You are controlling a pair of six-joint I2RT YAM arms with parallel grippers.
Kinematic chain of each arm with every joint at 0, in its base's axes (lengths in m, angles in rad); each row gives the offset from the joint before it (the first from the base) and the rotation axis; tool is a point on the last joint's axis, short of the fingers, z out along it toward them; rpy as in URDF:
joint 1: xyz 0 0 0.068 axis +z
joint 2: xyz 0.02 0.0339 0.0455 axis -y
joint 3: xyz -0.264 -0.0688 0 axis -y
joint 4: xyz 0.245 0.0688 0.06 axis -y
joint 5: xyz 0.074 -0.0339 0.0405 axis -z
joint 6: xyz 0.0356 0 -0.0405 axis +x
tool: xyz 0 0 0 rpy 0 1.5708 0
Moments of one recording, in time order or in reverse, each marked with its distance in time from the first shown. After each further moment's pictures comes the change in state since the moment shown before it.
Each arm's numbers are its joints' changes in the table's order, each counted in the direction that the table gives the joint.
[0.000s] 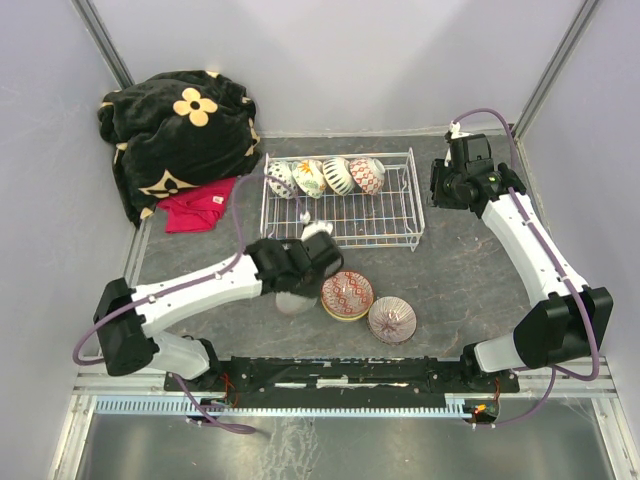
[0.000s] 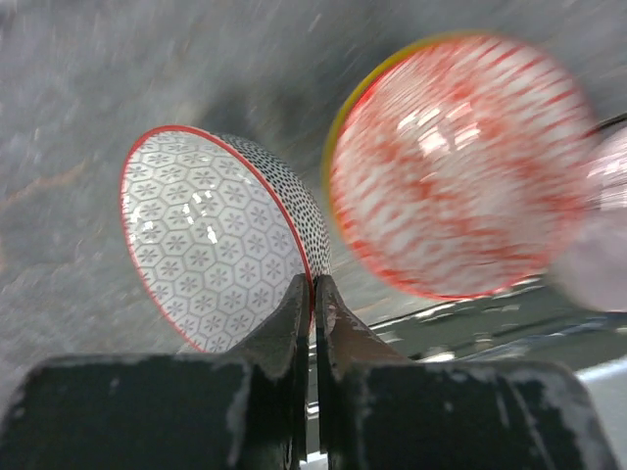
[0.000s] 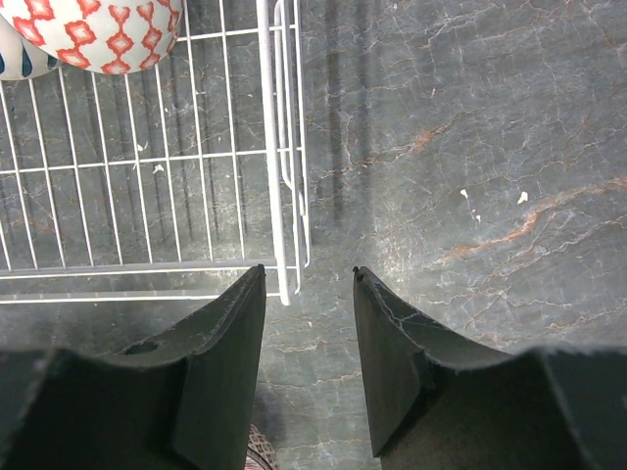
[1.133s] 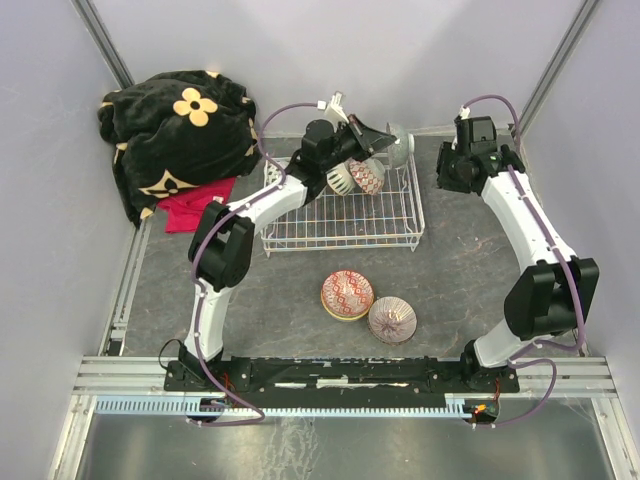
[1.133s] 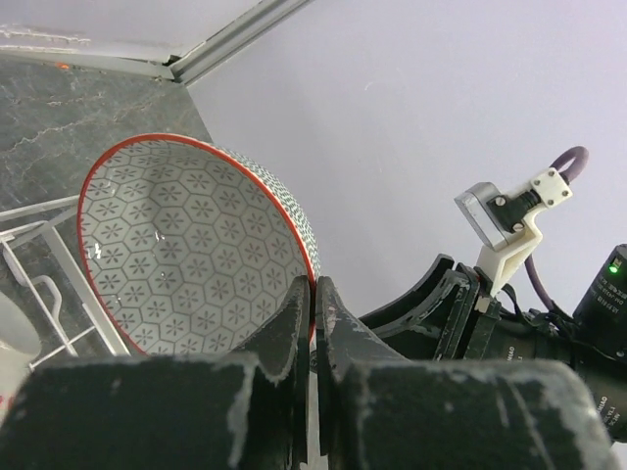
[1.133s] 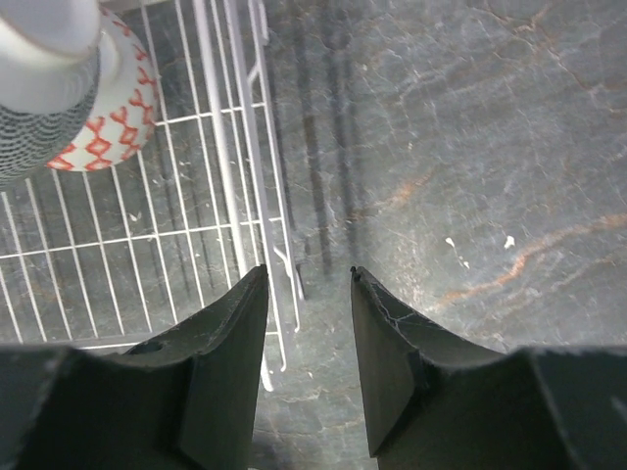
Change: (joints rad) left arm 0.467 -0.765 0.660 1.353 0.667 -0.289; right arm -0.081 -0.159 0.135 0.015 -0.005 0.019
